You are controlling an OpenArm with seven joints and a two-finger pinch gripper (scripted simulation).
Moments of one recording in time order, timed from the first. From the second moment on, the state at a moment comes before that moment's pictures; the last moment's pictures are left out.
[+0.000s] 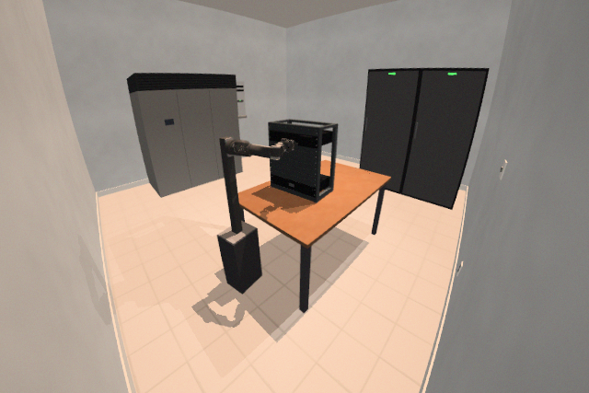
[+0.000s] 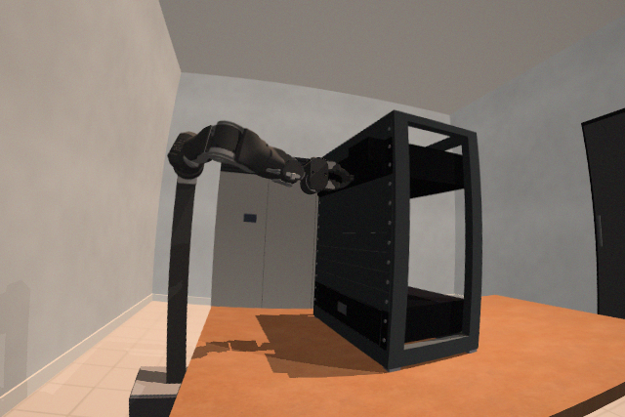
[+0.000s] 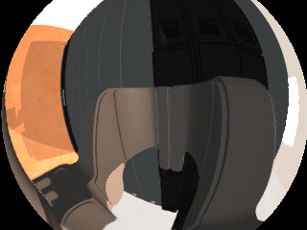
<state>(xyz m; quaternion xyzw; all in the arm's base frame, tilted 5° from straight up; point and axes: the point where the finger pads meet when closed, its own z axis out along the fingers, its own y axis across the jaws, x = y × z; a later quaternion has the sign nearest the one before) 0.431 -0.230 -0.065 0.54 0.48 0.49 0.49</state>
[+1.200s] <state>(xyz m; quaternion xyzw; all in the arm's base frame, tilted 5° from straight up) 0.432 -0.227 -0.065 0.54 0.48 0.49 0.49</state>
